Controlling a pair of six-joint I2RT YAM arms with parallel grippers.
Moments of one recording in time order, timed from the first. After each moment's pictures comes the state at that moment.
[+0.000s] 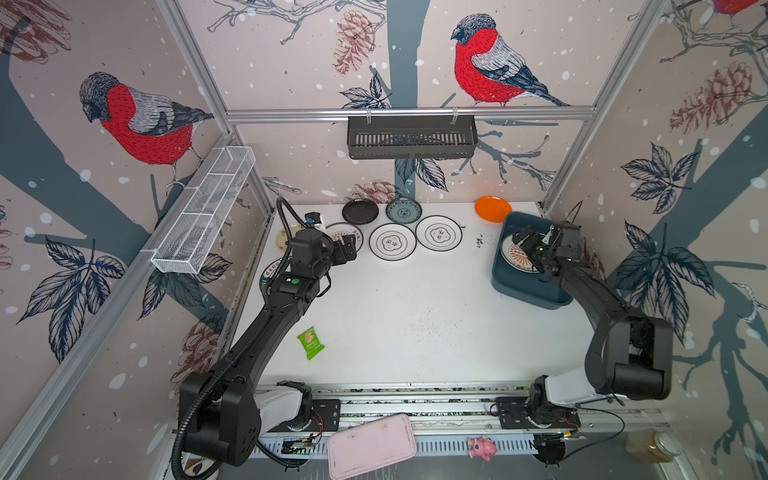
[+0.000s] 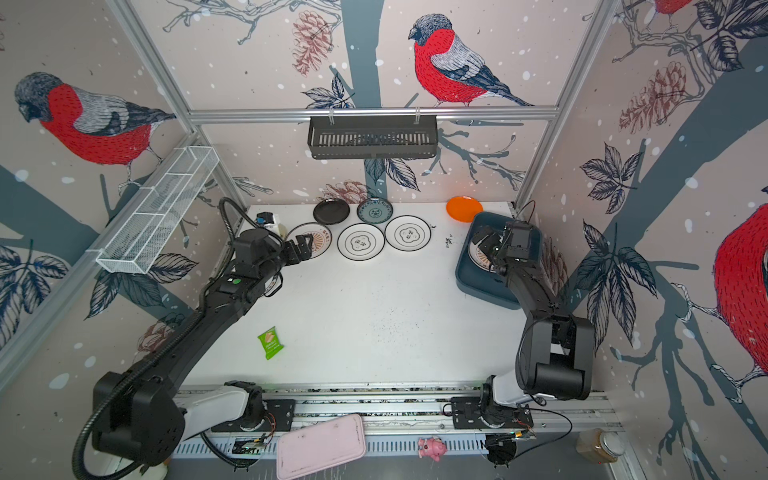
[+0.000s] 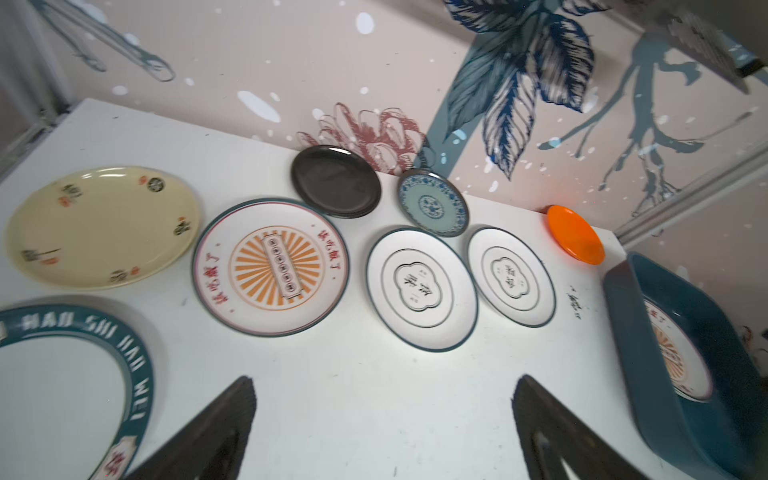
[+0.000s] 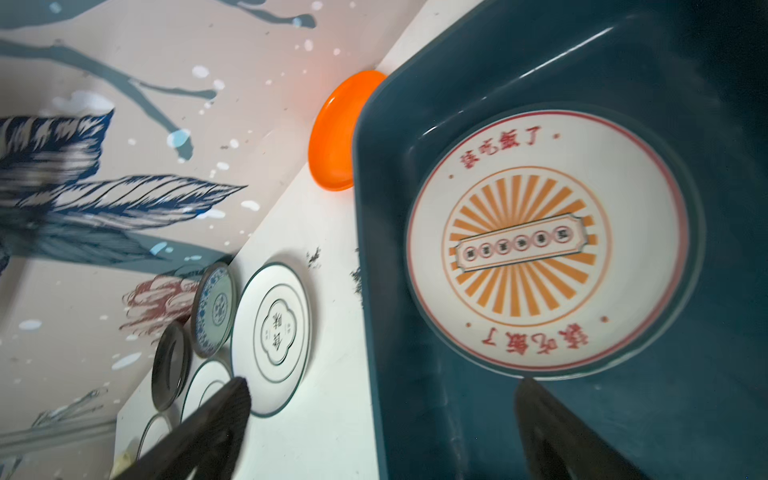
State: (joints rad) left arm -0.18 1.18 0.86 -0.09 0.02 -0.39; right arm -0.12 1.47 0.96 -0.09 -0.20 0.68
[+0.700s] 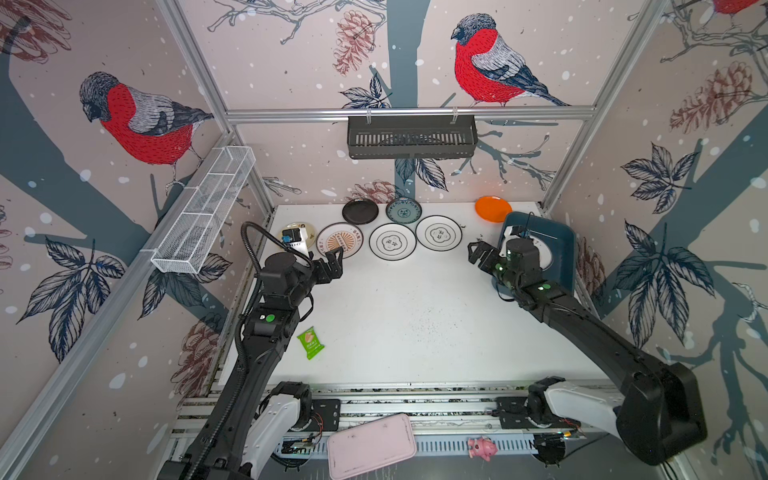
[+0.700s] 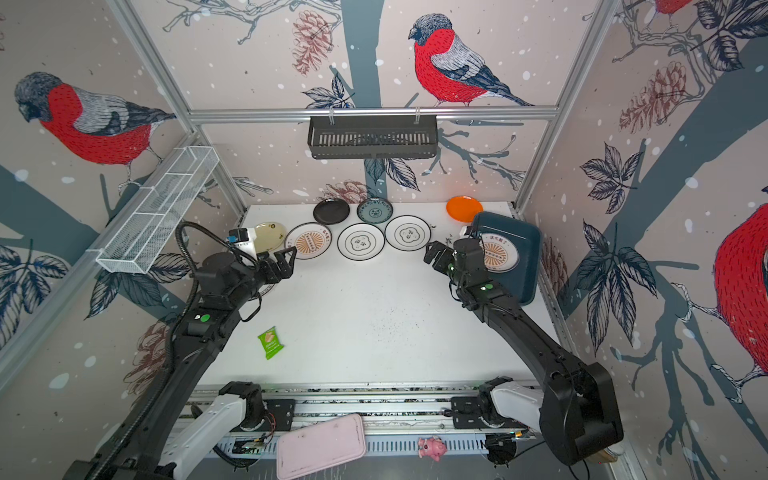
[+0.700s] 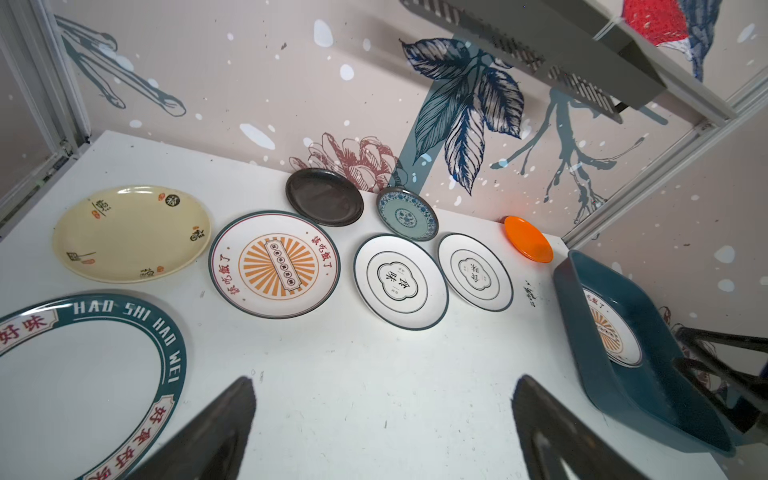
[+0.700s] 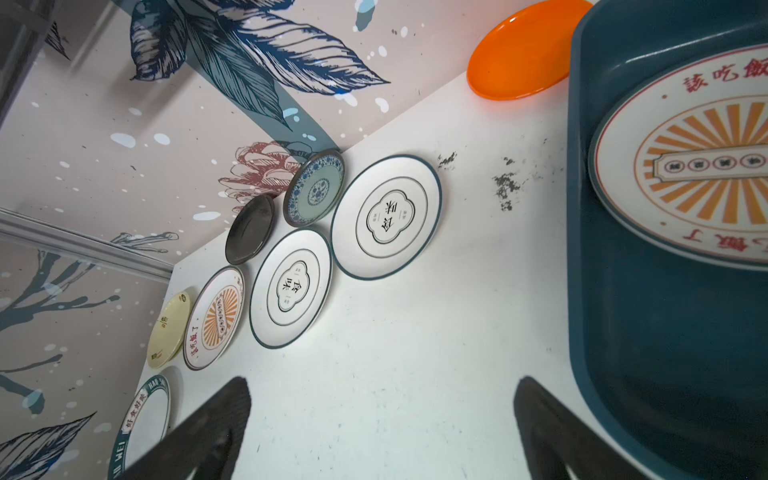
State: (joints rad) left arm -0.12 0.82 0.76 -0.22 0.18 -0.35; right arm 0.40 1.18 0.77 -0.09 0.07 0.71
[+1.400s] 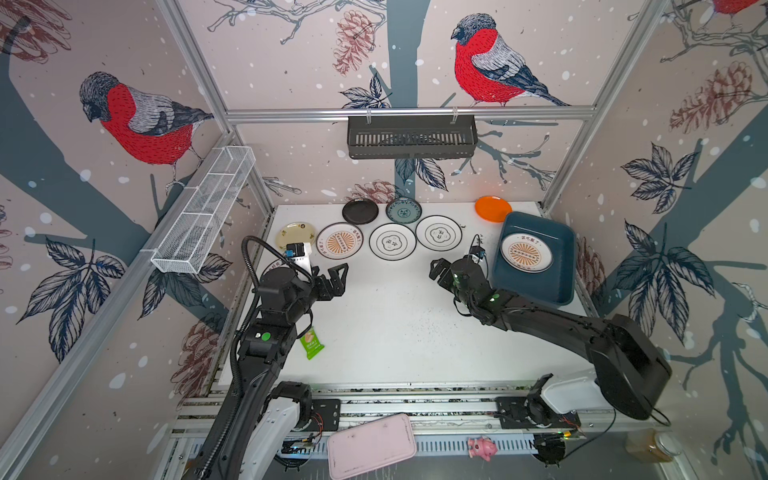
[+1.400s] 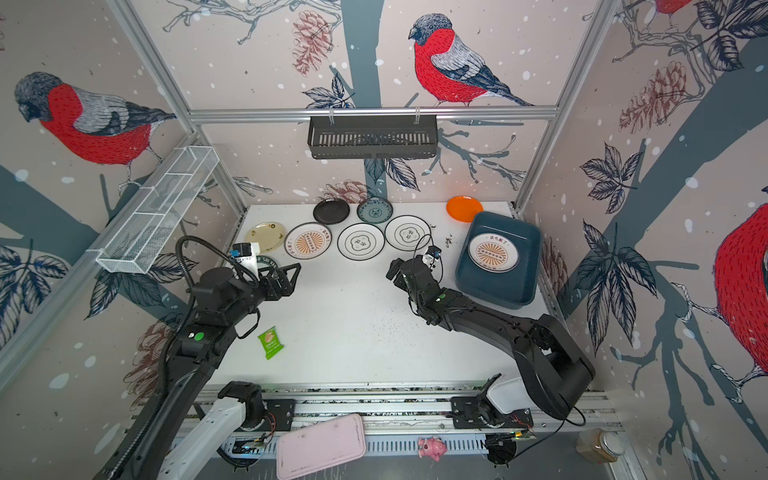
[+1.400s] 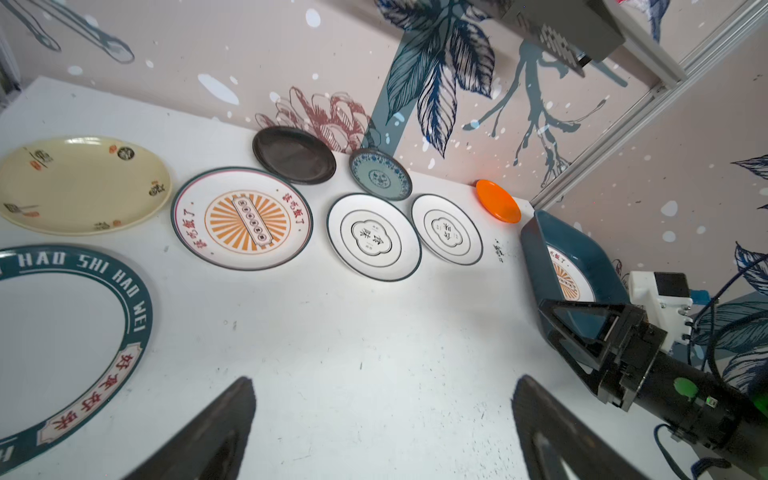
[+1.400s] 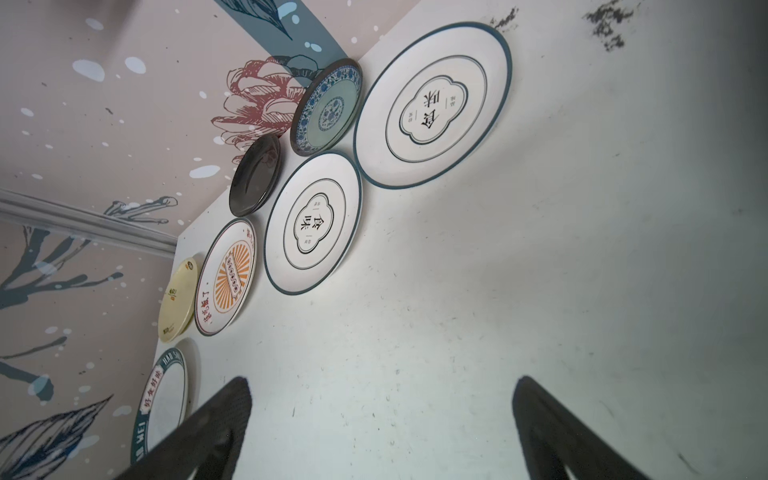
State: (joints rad) left arm -0.13 0.77 0.69 -0.31 0.31 -0.37; right arm 0.71 1.45 0.76 0.12 0.32 1.03
